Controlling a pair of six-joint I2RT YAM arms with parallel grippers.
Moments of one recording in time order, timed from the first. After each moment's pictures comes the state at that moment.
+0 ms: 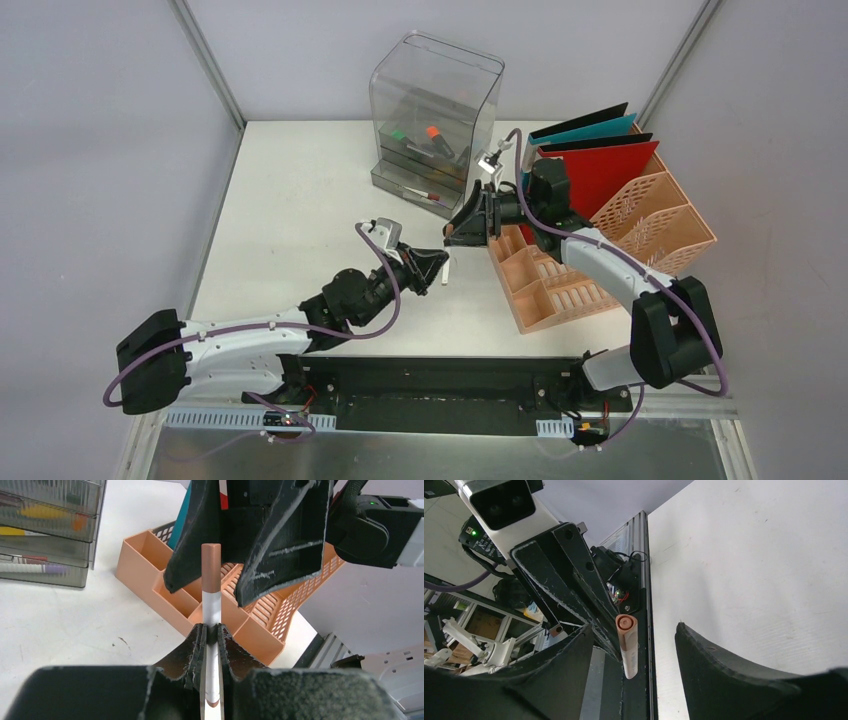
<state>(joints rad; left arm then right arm) -1.12 1.04 0.47 0.63 -0.36 -0.48 0.43 1.43 0.92 0.35 -1.22 0.55</state>
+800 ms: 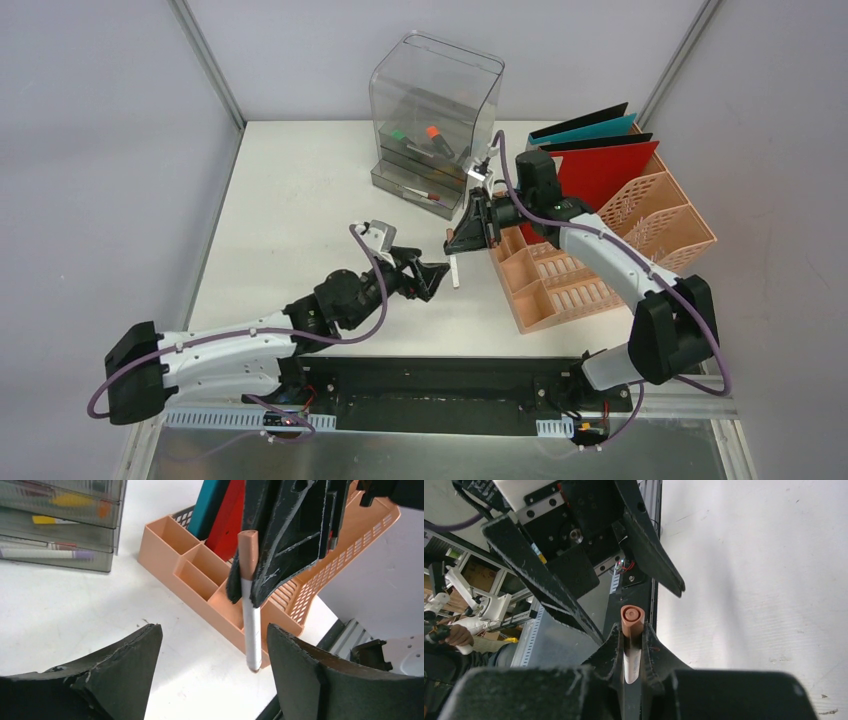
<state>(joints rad) -1.12 0.96 0.48 0.47 -0.39 -0.45 0.47 1.45 1.07 -0.14 -1.30 0.12</state>
